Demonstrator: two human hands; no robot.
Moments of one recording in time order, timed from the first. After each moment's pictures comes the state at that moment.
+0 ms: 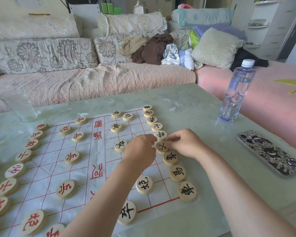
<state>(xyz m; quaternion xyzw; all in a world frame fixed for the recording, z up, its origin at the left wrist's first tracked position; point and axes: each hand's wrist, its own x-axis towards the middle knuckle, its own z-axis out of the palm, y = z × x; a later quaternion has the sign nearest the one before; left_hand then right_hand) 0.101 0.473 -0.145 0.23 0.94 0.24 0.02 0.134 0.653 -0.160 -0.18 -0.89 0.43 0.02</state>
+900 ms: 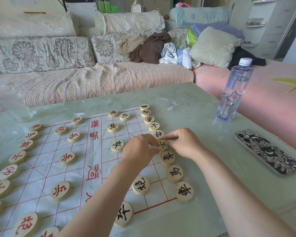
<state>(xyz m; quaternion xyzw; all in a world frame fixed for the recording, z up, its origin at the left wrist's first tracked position) 0.098 0.479 -0.152 0.22 0.93 0.29 0.02 0.137 0.652 -0.161 -0.16 -0.89 0.43 0.05</state>
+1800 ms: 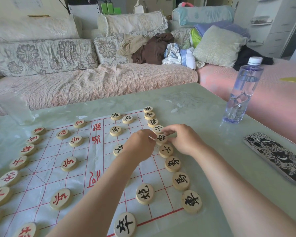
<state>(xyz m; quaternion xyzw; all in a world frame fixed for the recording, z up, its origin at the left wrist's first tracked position) 0.057 0.486 -0.150 0.20 0.93 0.31 0.08 0.102 0.657 -0.162 -0.11 -0.93 0.35 0.07</state>
